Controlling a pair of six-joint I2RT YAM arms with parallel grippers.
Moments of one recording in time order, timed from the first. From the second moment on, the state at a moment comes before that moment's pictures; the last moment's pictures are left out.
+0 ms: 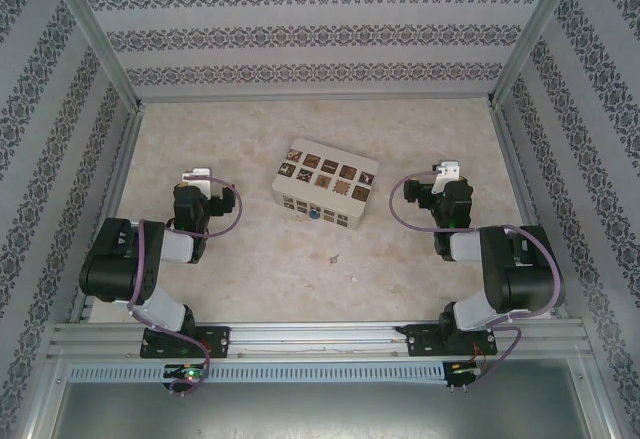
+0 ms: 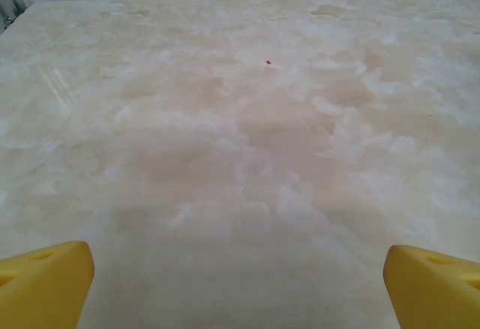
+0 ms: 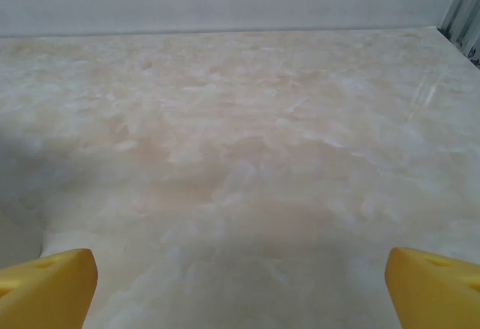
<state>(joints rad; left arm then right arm) -0.02 1.59 0.37 0.84 -0.10 -0.01 0.00 1.52 0.36 0.83 -0.01 0.04</state>
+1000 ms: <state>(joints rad) -0.02 1.59 0.37 0.84 -0.10 -0.01 0.00 1.52 0.36 0.82 -0.01 0.04</state>
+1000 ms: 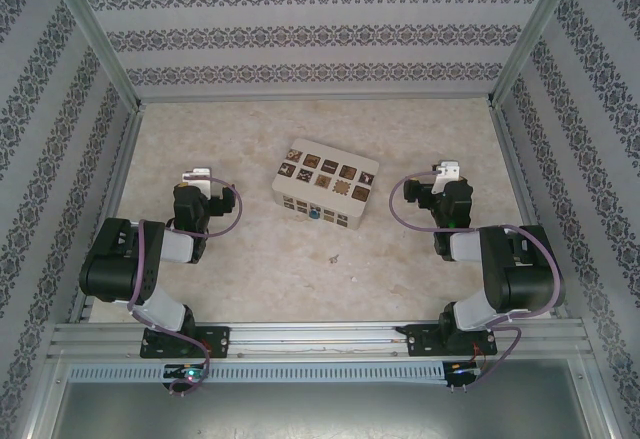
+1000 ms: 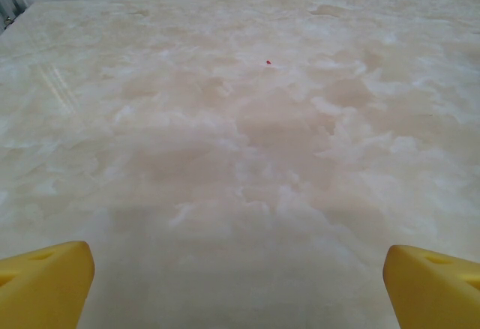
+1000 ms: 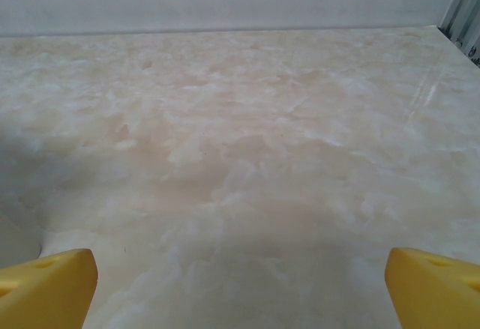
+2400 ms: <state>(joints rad) -0.03 1.48 0.73 0.27 0.39 -0.51 0.04 1.37 0.62 0.16 -0.46 0.58</state>
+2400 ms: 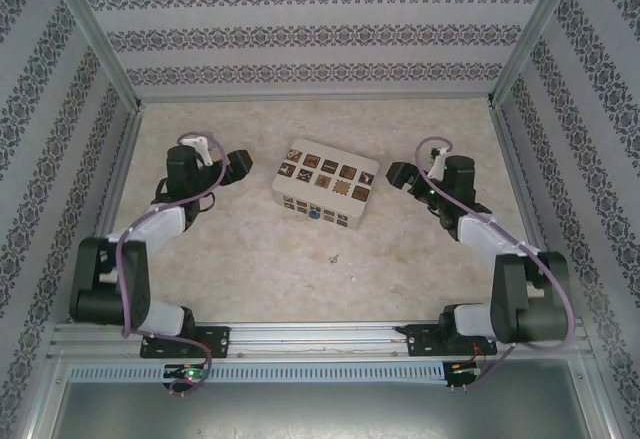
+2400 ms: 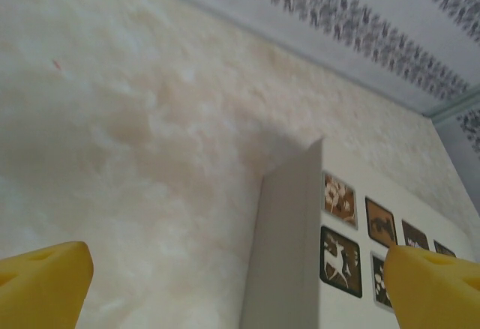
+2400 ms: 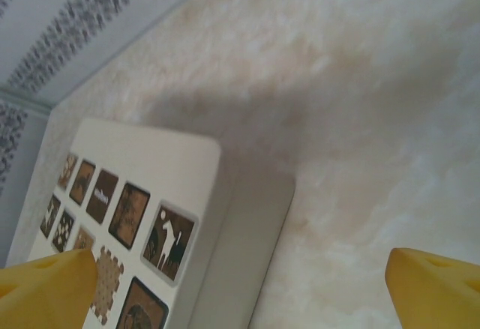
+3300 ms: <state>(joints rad) -0.24 1.82 1.00 0.22 0.56 -0.57 0.28 1.55 0.76 0.13 -0.55 0.63</state>
